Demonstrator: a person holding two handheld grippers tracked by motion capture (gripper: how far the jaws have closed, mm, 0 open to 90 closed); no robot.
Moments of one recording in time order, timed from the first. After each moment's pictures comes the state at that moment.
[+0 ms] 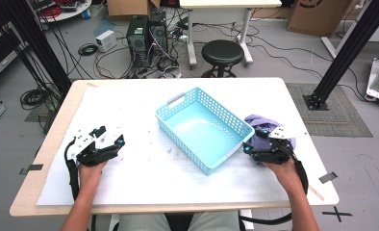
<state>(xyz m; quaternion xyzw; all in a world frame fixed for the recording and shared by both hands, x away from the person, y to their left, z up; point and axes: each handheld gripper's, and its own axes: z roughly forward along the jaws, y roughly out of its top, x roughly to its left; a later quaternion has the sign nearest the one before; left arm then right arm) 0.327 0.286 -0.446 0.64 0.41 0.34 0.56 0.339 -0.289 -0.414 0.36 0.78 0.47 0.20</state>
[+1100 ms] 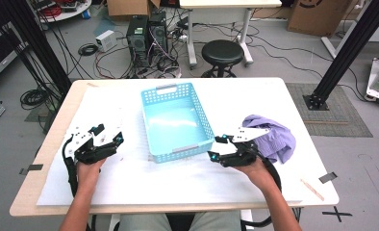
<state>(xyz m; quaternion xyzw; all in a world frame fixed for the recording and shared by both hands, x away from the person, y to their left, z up) 0.329 0.289 -0.433 0.63 0.43 0.32 0.57 0.338 -0.192 -0.408 0.22 0.83 0.51 0.10</state>
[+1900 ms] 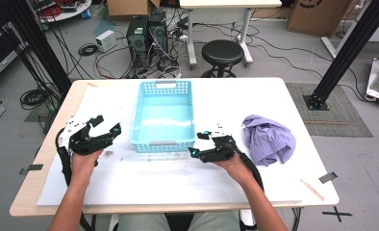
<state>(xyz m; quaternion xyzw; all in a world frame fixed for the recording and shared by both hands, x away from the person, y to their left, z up) 0.338 0.289 -0.394 0.64 0.42 0.29 0.58 0.359 -0.138 -0.420 0.23 0.82 0.51 0.09</state>
